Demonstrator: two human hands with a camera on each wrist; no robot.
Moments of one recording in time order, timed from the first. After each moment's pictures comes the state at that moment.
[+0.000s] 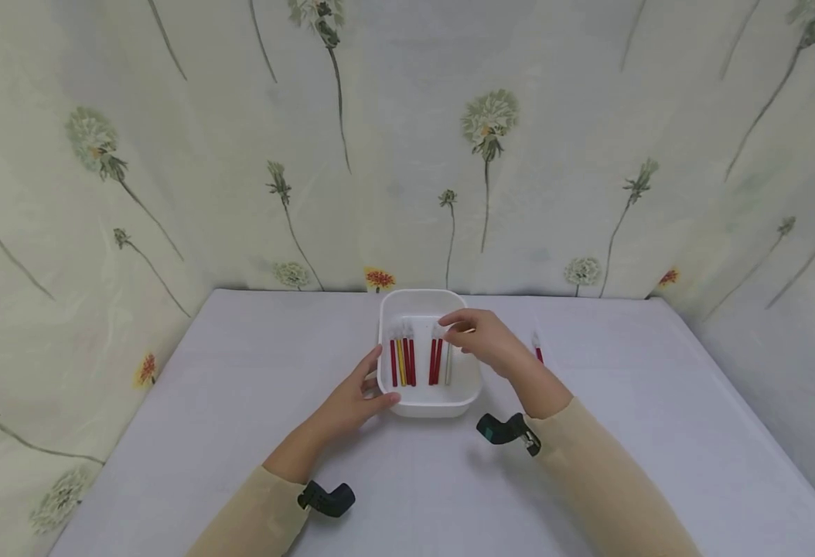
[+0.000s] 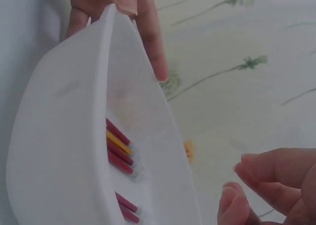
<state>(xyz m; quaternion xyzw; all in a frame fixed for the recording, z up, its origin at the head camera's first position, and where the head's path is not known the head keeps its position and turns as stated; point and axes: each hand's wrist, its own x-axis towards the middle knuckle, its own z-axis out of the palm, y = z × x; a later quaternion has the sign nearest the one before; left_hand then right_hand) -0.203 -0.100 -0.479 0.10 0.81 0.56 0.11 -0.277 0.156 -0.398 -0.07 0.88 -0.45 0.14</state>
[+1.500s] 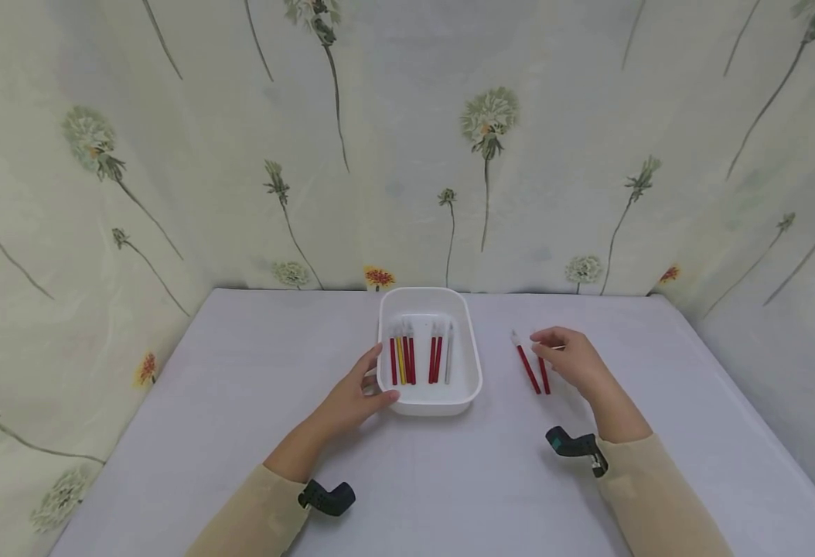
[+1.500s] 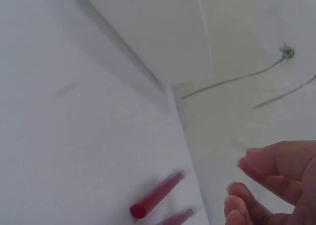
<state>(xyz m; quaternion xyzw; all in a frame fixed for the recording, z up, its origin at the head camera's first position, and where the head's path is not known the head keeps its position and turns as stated) -0.203 -0.097 -0.473 0.09 0.83 0.54 0.09 -0.266 0.284 -0.433 0.00 0.91 -0.40 0.07</state>
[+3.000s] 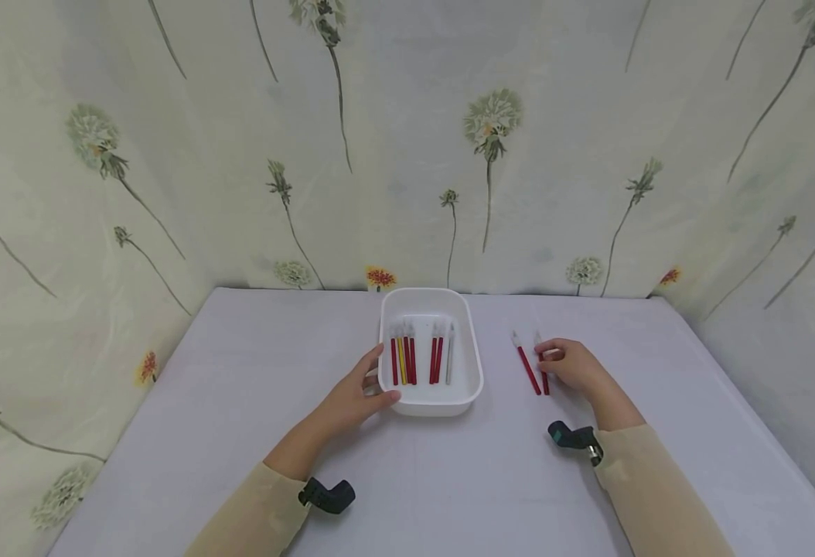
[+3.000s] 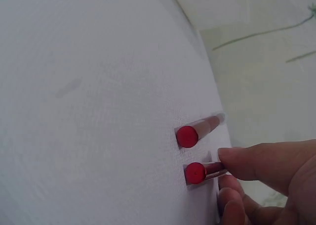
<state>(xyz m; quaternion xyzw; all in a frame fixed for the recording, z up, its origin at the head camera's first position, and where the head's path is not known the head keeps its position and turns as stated) -0.203 -0.099 -0.471 0.08 0.84 0.53 0.11 -0.286 0.304 -0.463 0.01 0.93 -0.36 0.11</state>
